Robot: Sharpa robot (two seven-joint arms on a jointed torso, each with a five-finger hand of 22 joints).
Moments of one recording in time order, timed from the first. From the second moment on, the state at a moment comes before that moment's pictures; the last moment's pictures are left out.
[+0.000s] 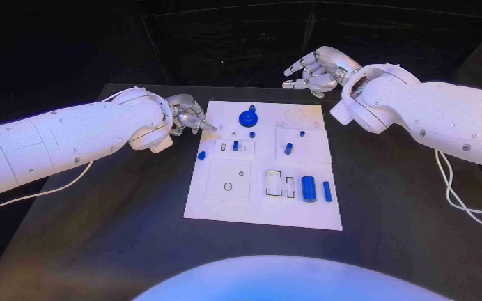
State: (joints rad) left arm 1.27 -0.82 -0.13 1.38 -0.96 -0.11 -0.37; left_hand 1.05 -0.09 0.23 0.02 0.05 0.80 0.07 0.71 0.54 1.13 0.00 0.90 0.66 1.47 -0.08 1.56 1.31 0.09 1.42 0.03 1.19 1.08; right arm 1.31 -0.71 -0.05 1.35 -0.94 -0.32 0.01; right_hand 1.39 0.01 -0.07 0.14 0.23 0.87 0.16 0.12 0.07 1.23 0.07 1.05 1.04 1.47 0.00 1.25 1.11 0.12 1.18 0.11 1.21 0.97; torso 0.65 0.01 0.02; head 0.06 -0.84
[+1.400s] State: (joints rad) left arm 1.27 -0.91 -0.21 1.43 -1.43 0.00 0.09; left_hand 1.31 -0.12 0.17 -0.12 0.05 0.90 0.12 0.30 0.18 0.88 0.06 0.83 0.52 1.31 -0.02 1.25 1.13 0.18 1.17 0.09 0.67 0.60; right arm 1.31 -0.71 -0.05 1.35 -0.94 -0.32 0.01; right_hand 1.40 0.01 -0.07 0.14 0.23 0.87 0.16 0.12 0.07 1.23 0.08 1.05 1.04 1.47 0.00 1.25 1.11 0.12 1.18 0.11 1.21 0.97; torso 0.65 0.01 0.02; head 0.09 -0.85
